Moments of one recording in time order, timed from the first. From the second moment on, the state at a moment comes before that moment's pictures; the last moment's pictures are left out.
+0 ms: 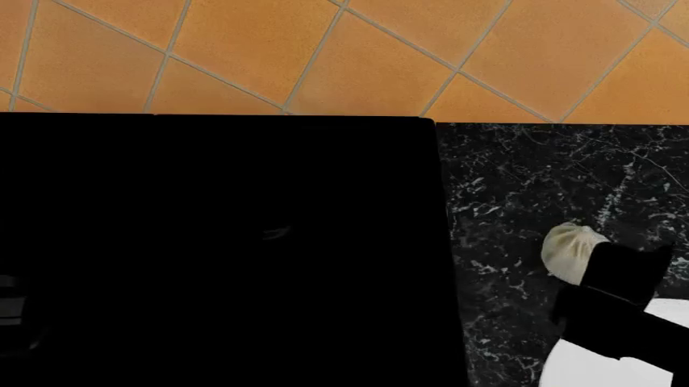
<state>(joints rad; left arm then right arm) -0.99 -0.92 0.82 1.05 -1.35 -0.45 -1.57 2.28 1.21 -2.43 -0.85 1.79 -0.27 1.57</state>
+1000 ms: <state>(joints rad) -0.97 -0.95 0.80 1.05 -1.36 -0.41 -1.57 2.36 1.38 -2.43 -0.87 2.04 -0.10 1.57</state>
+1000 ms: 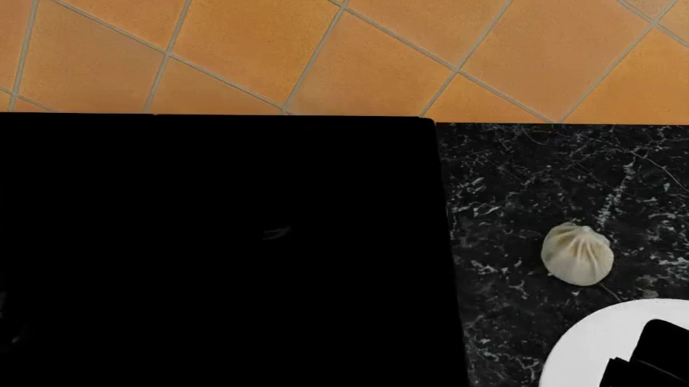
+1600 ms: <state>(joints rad) -0.95 -0.95 0.79 1.05 -1.36 -0.41 -1.57 2.35 1.49 -2.44 -0.88 2.09 -0.04 1.57</state>
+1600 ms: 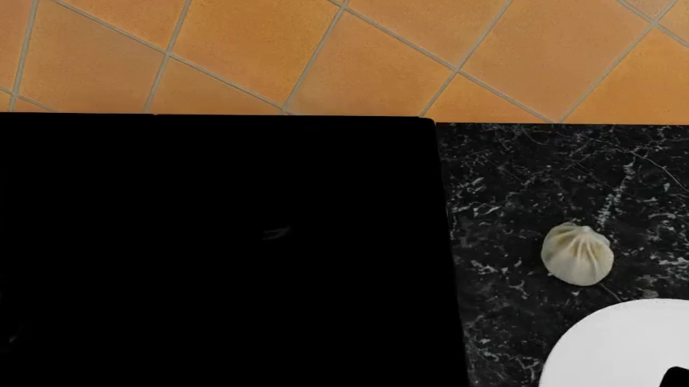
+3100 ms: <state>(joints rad) -0.95 -0.96 0.81 1.05 -1.35 -0.39 -1.57 2.09 1.36 -2.46 -0.69 2.16 -0.20 1.37</state>
